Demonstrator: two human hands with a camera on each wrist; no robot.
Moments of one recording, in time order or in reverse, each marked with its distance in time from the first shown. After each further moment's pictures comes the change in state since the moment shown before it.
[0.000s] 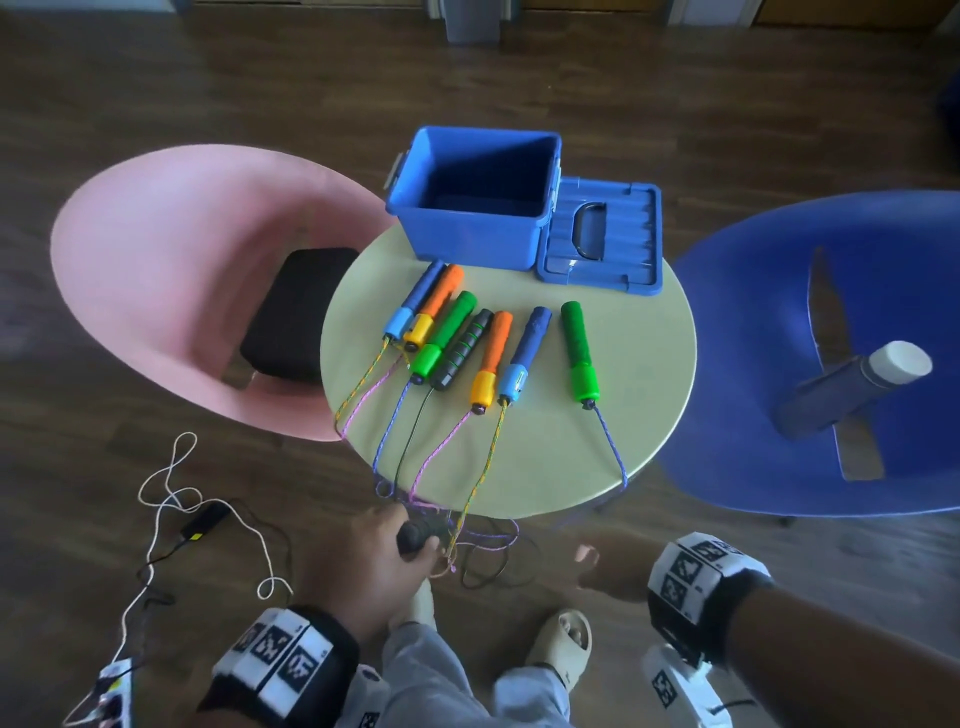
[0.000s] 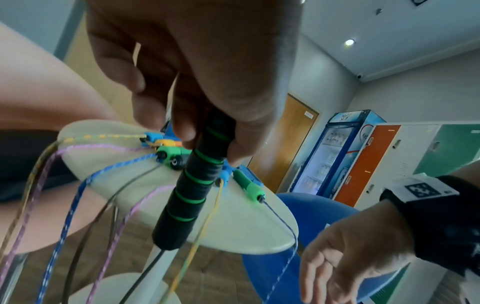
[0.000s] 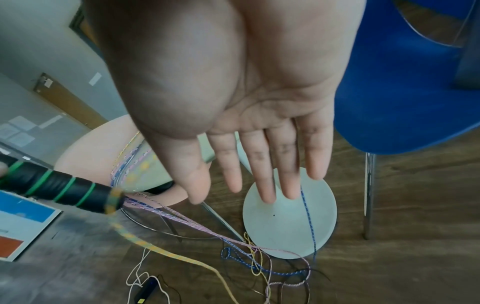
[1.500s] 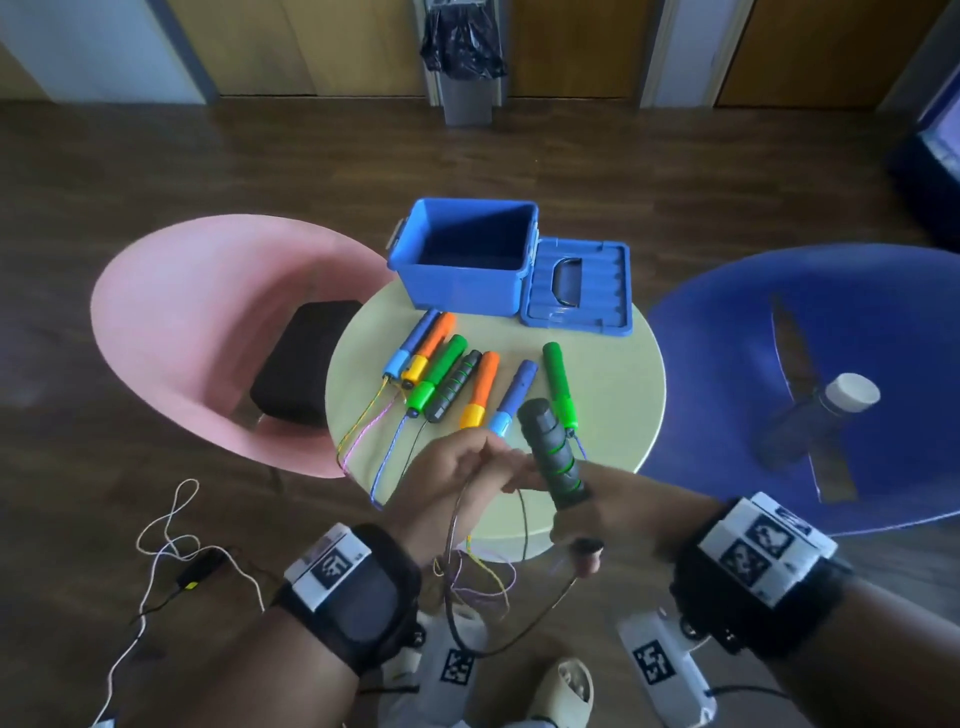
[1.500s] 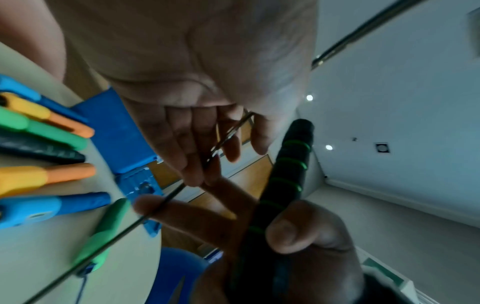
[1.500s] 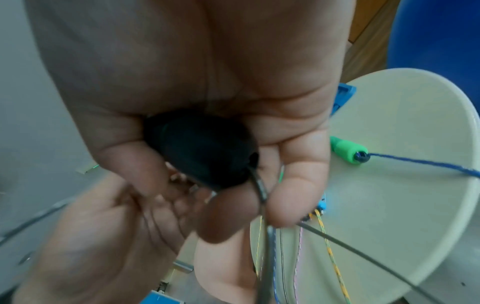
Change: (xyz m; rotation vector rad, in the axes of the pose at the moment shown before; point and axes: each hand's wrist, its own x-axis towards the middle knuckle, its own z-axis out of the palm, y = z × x) left_hand 0.019 0.102 -0.082 -1.161 -0.177 0.246; right_hand -0.131 -0.050 -0.094 0.732 0.048 -0.445
